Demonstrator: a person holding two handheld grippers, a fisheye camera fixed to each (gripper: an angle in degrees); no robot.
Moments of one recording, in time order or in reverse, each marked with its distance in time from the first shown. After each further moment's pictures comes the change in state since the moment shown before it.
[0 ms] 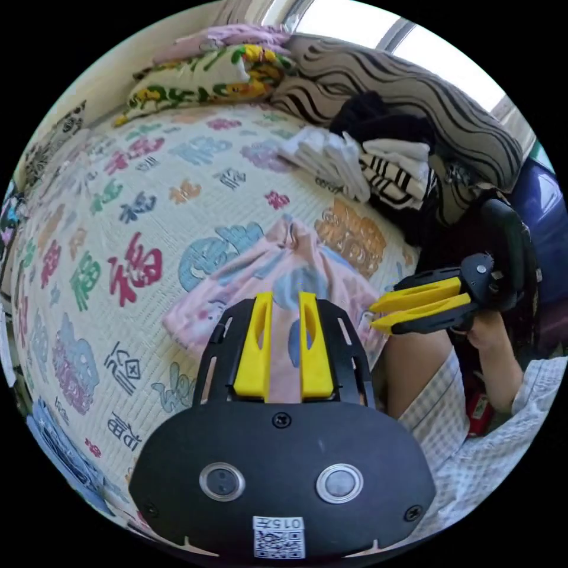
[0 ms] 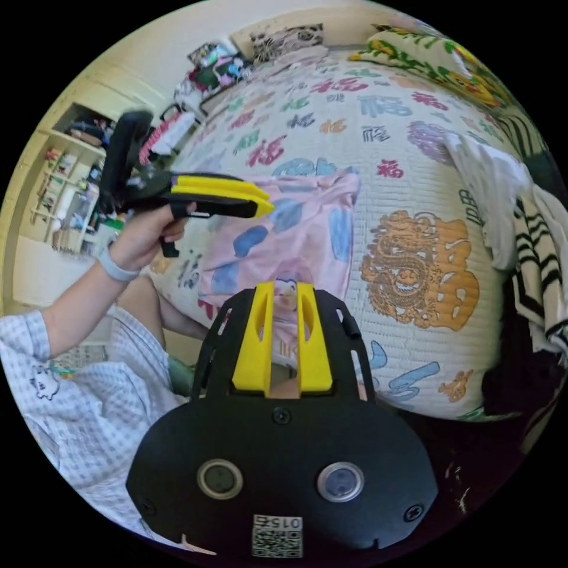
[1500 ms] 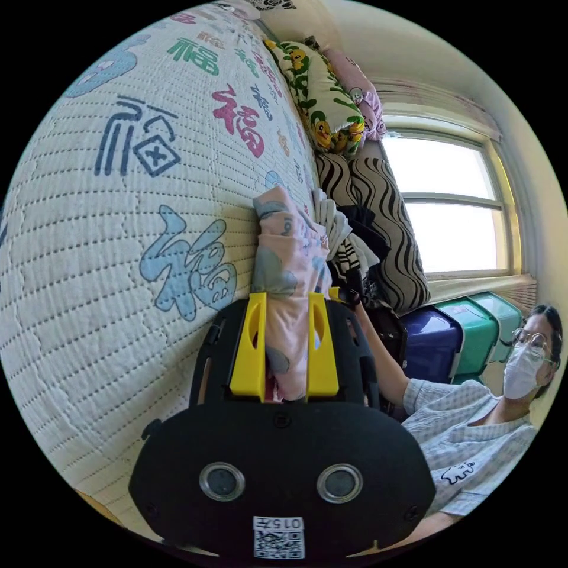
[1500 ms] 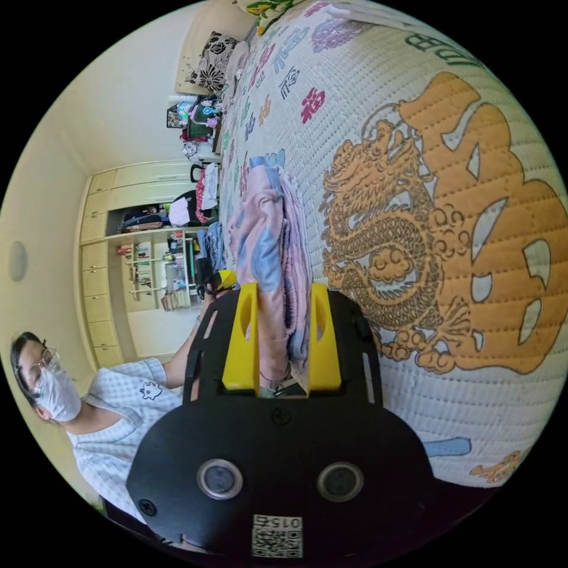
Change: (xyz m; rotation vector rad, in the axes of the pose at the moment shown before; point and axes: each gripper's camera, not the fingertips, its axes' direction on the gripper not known) left arm -0.285 0.147 -0.019 0.284 0.748 -0.574; right arm 0.266 -0.058 -0.036 0.010 -0.739 0.314
